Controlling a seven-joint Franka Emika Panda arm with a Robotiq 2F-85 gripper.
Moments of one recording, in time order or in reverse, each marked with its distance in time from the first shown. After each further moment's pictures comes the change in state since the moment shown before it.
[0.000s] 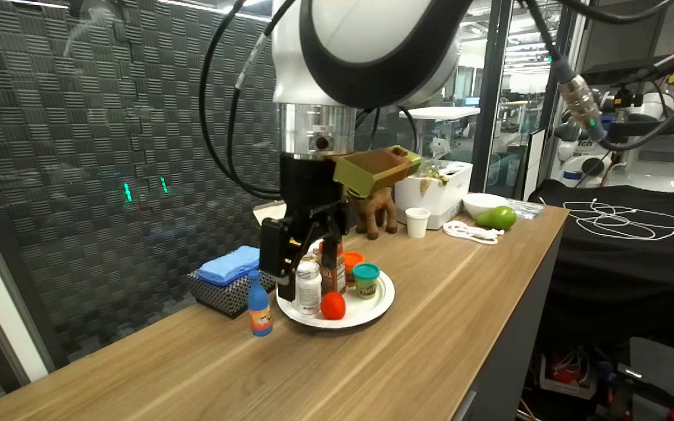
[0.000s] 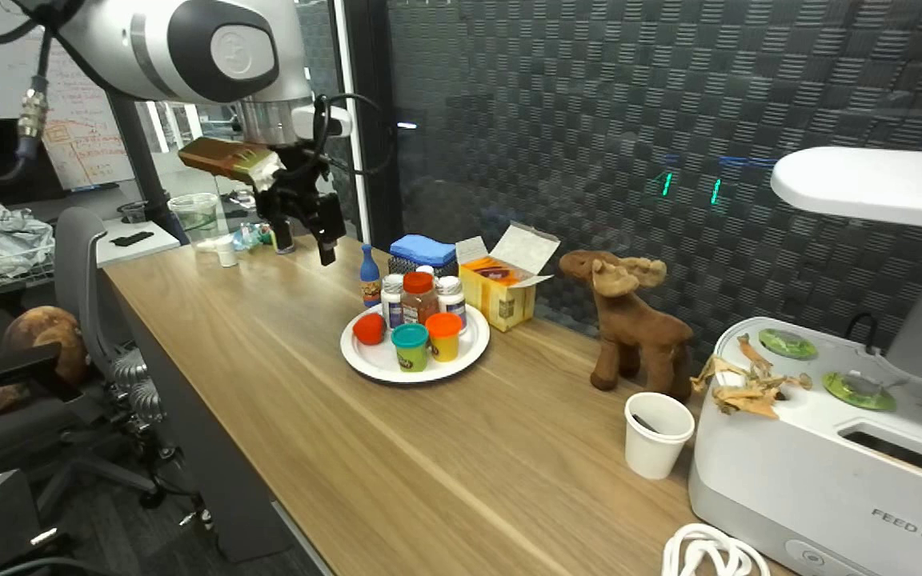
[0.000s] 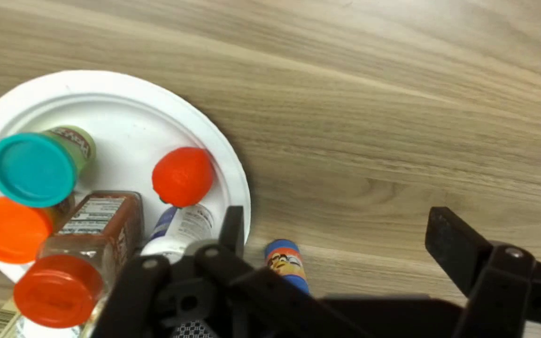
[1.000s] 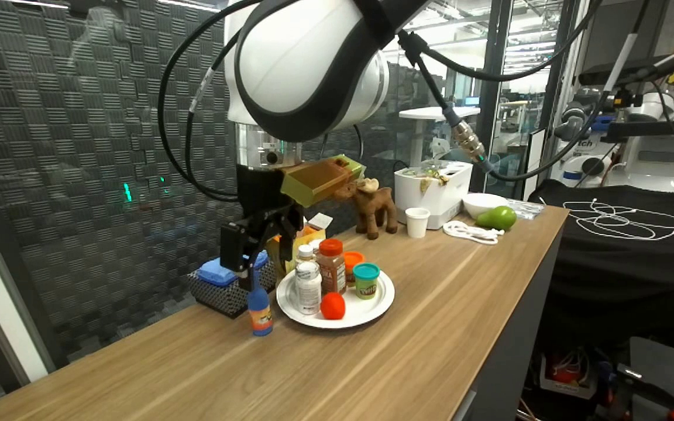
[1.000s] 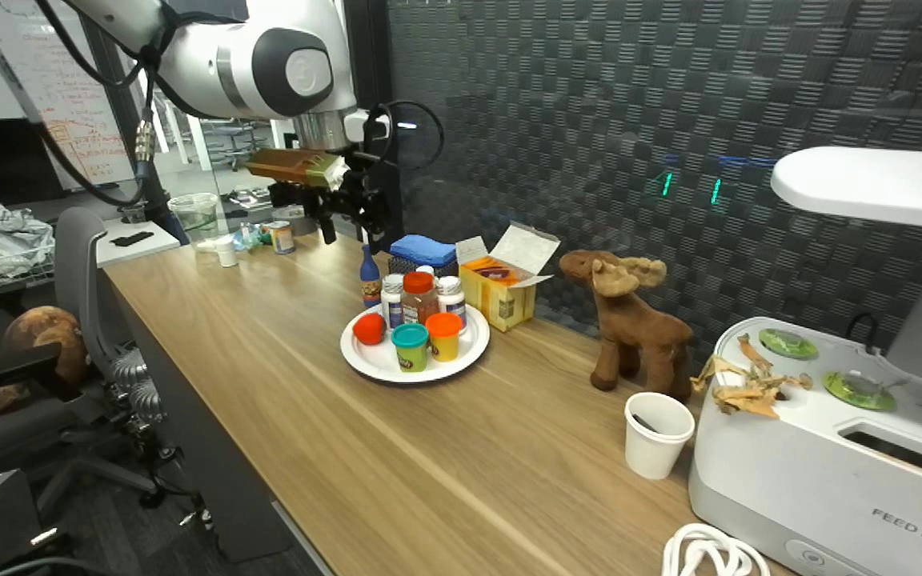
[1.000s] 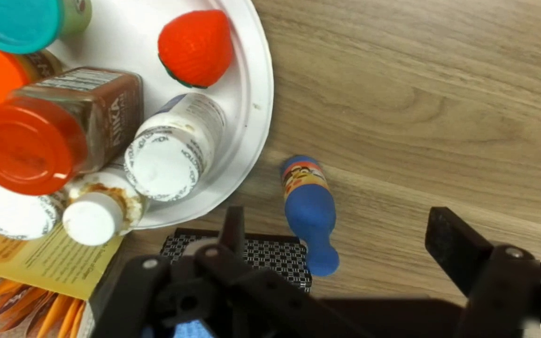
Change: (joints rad) arm 0.014 0.213 -0.028 0.265 -0.080 -0.006 -0.058
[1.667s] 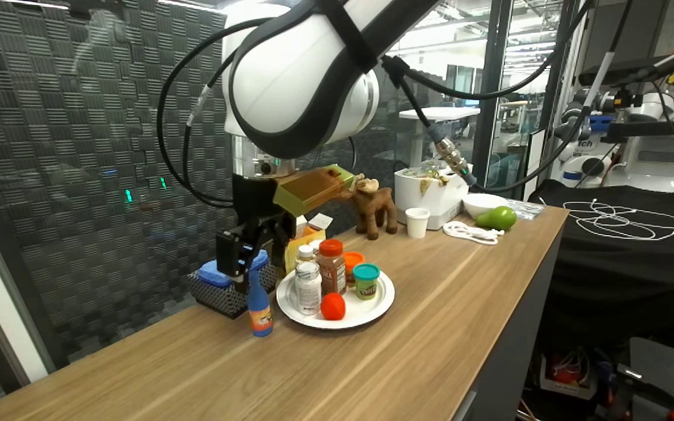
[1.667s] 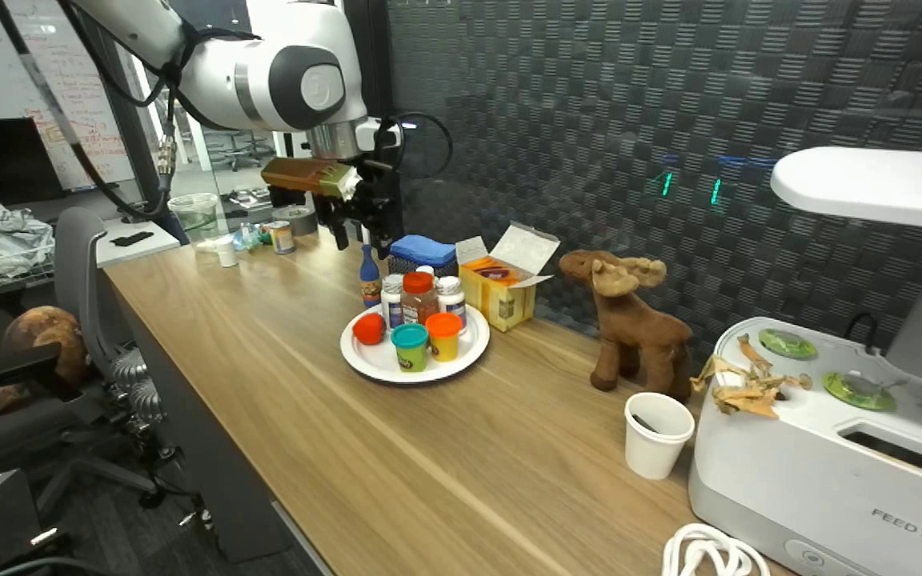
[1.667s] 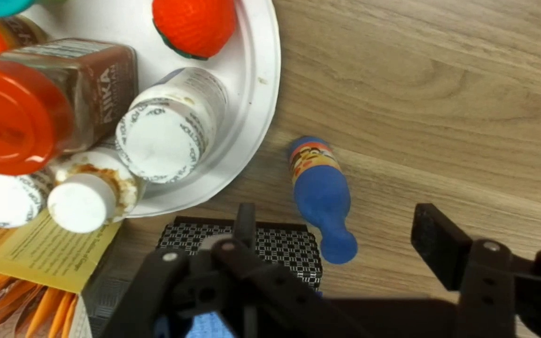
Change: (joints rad) arm 0.000 0.057 -0.007 0.050 0.000 0.027 -0.003
